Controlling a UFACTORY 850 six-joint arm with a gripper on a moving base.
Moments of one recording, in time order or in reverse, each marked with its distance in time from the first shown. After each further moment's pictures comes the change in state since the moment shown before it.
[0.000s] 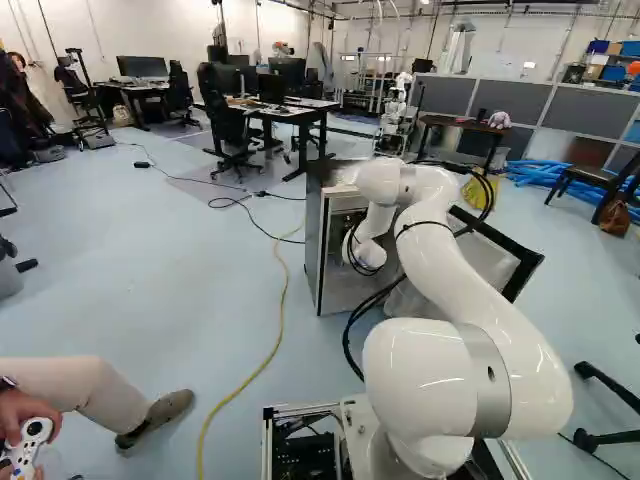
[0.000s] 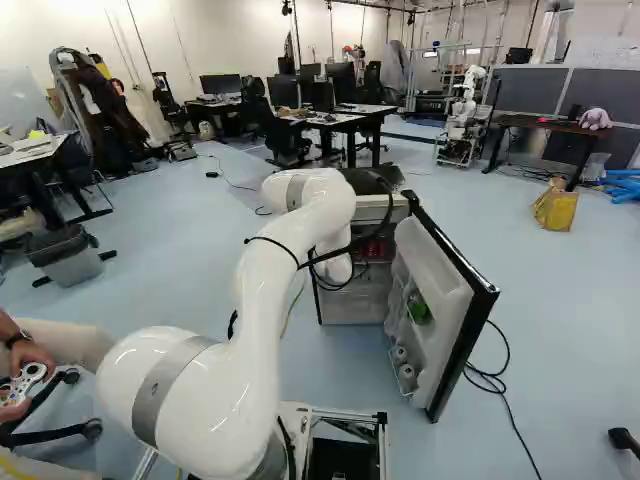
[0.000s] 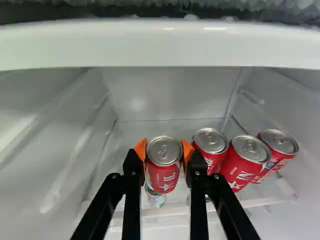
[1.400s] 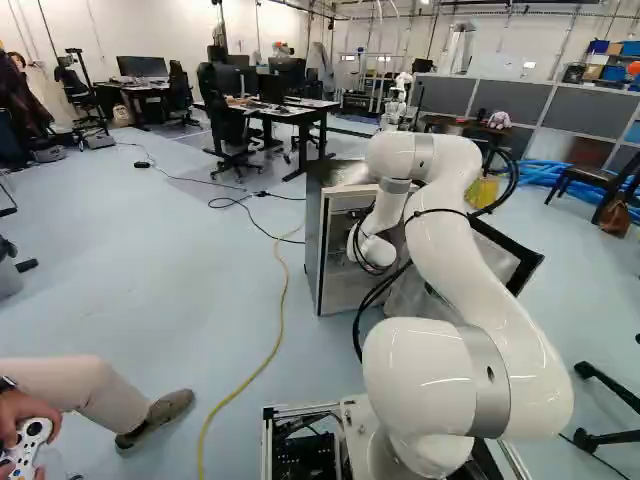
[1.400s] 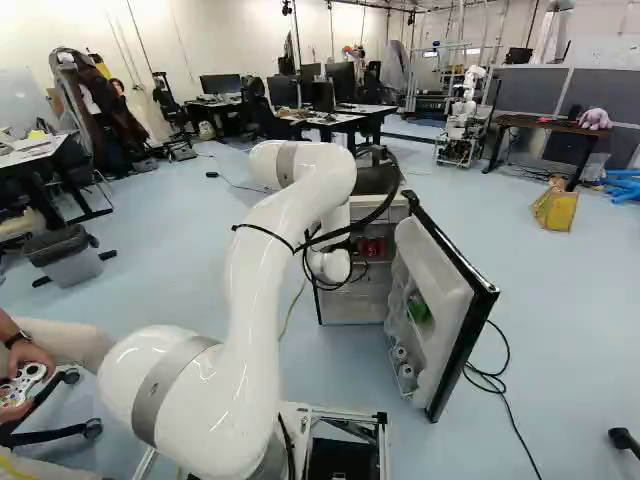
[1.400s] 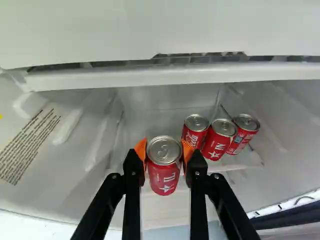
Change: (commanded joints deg) arm -1.3 12.6 18.1 0.0 0.0 0.0
